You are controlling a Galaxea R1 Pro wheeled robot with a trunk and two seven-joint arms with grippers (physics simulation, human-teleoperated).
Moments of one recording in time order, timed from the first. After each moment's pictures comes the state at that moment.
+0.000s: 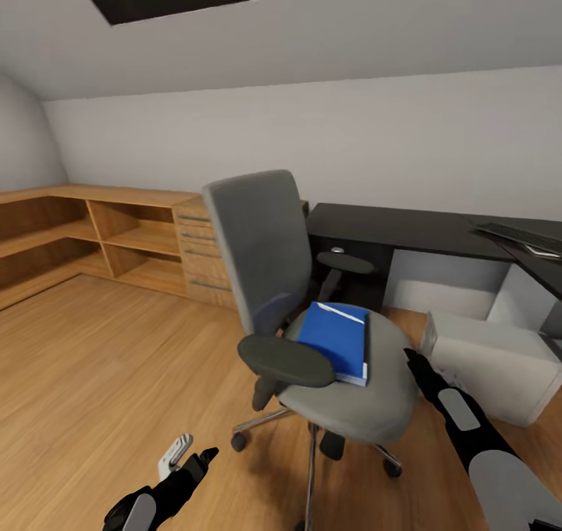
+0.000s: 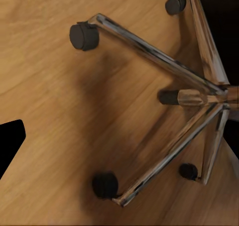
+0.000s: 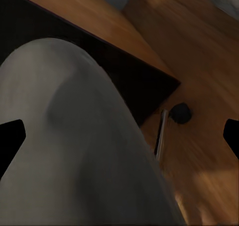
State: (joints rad) left arm -0.23 -0.08 0.23 -0.88 0.66 0.47 -0.06; right arm -0.68 -0.15 -0.29 -0.56 -0.93 0.14 0.00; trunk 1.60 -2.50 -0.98
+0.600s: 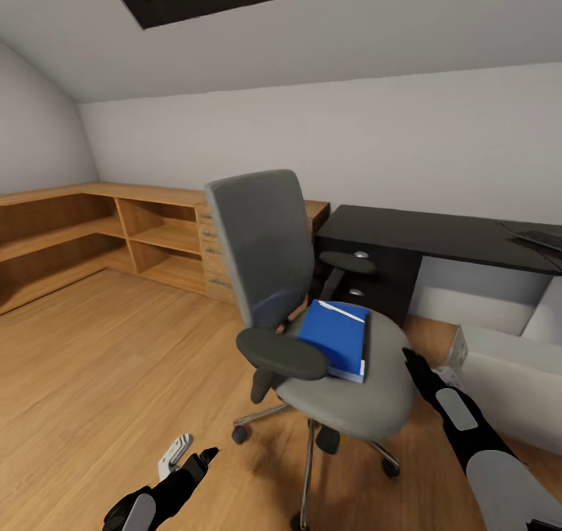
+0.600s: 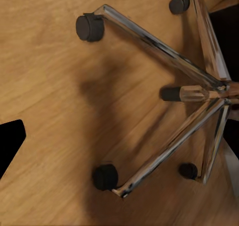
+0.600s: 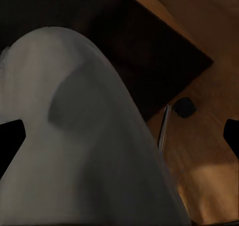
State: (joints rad) left arm -0.23 -0.08 0.23 -0.89 0.66 0.47 -0.06; right arm -0.68 -0.14 -0.29 -0.56 -0.93 0.14 0.00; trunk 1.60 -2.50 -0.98
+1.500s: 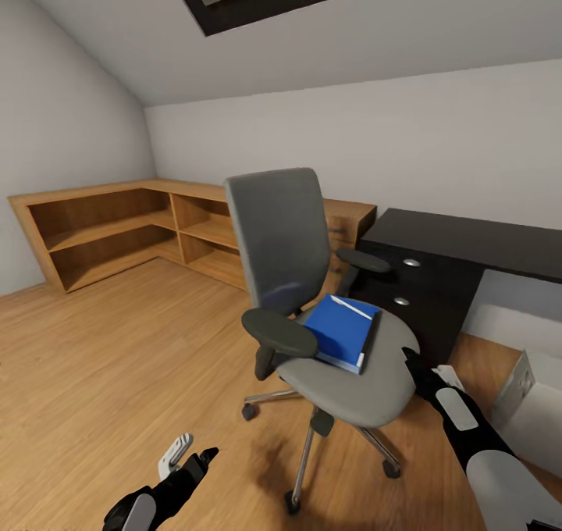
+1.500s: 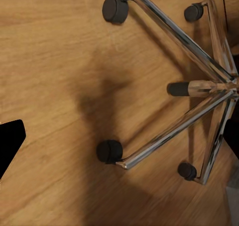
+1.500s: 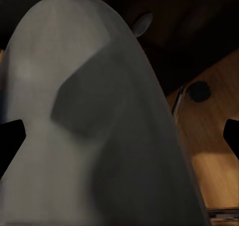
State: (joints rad) left arm -0.23 -0.08 0.23 -0.88 0.66 0.47 -0.06; right arm -0.68 -0.14 -0.29 -0.57 -0.93 0.14 0.00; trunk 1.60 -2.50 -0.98
